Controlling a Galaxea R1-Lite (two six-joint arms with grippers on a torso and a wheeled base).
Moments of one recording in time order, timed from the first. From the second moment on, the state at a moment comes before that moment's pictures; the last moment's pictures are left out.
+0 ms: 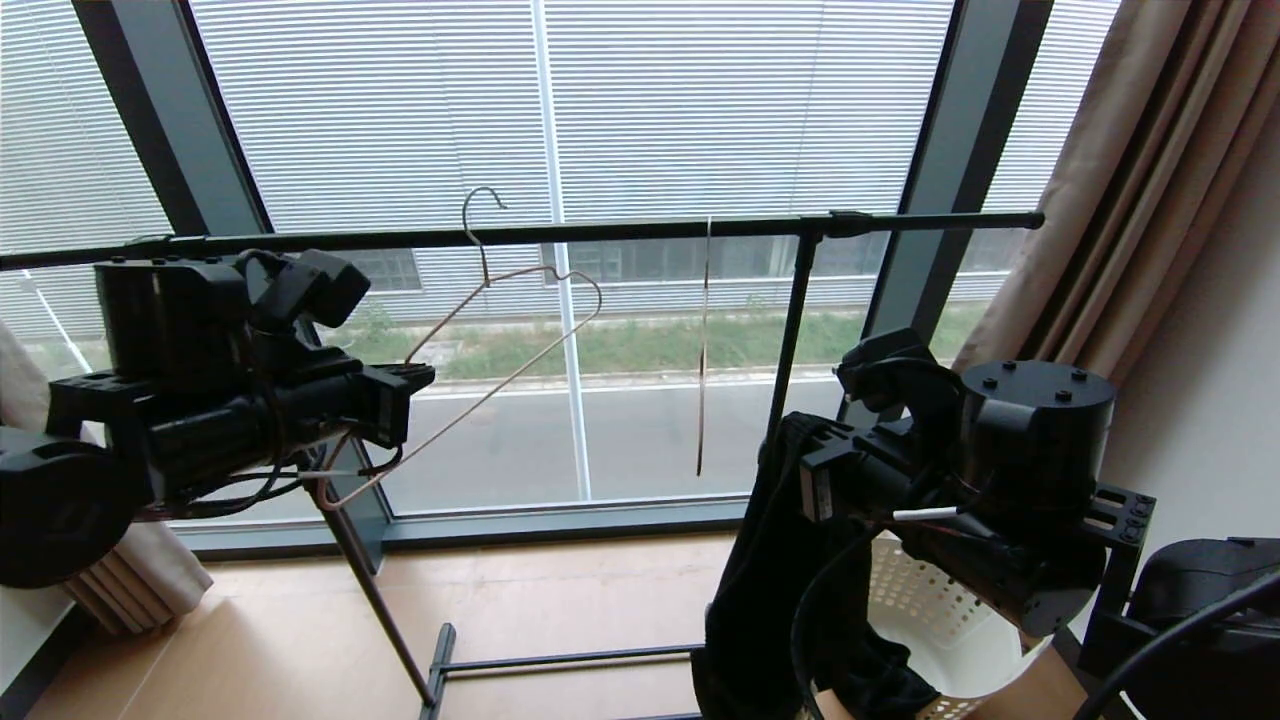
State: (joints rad) left arm -0.18 1.65 -0.81 -0.53 -0.19 0.19; right arm 0.67 1.76 -0.67 -0.83 -0.36 0.01
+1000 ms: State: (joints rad) left arm -0.32 1.08 -0.08 -0.69 -0.43 0.15; right arm 0.65 1.79 -0.69 -0.83 -0.56 -0.12
